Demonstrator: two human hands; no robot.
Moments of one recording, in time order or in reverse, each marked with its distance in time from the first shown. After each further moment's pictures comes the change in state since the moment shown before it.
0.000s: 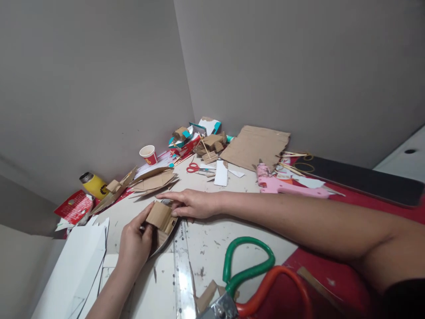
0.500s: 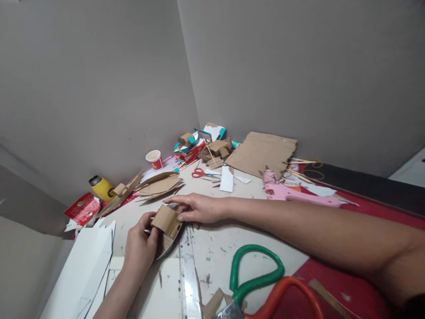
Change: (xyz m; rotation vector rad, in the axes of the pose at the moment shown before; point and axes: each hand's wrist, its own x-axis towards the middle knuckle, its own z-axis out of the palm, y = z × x) left_hand -0.001 0.003 -0.002 -0.001 -0.014 -0.047; right_hand 0.002 0.001 0.004 0.201 0.003 0.086
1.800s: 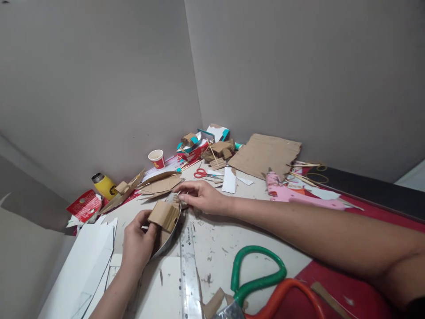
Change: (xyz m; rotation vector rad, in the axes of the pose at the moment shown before) left_hand 0.001 0.006 -0.004 -0.182 0.082 -0.070; right_hand 0.005 -0.005 0.000 0.066 0.476 -0.108
